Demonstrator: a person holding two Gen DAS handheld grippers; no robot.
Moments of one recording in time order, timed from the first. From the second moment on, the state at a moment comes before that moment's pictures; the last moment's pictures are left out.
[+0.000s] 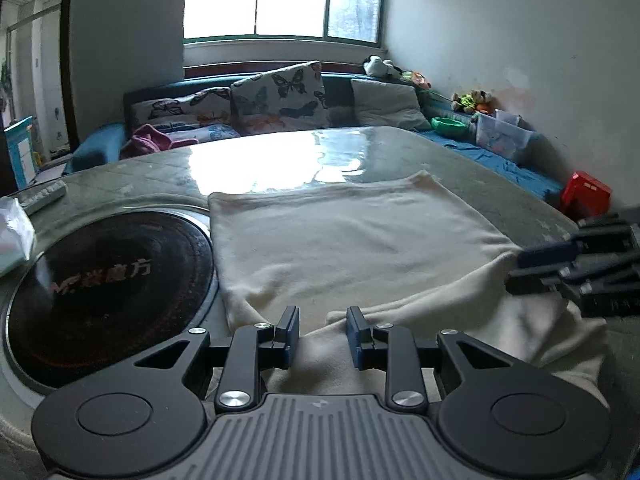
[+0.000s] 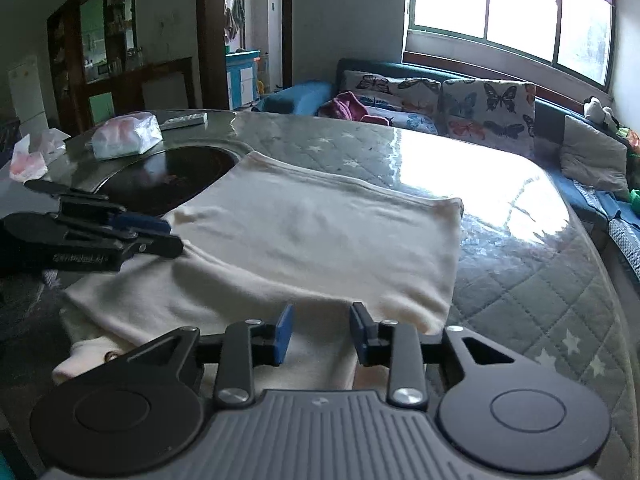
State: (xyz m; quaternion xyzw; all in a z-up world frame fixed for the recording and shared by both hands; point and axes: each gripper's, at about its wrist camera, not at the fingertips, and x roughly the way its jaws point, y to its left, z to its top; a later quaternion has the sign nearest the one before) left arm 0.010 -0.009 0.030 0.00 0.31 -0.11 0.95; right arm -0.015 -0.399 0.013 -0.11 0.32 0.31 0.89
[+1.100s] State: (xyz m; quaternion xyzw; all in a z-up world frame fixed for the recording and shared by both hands) left arm -0.104 -0.025 0.030 0.18 0.29 -0.21 0.92; right arm -0.056 -0.372 0.011 -0.16 0.32 0.37 0.86
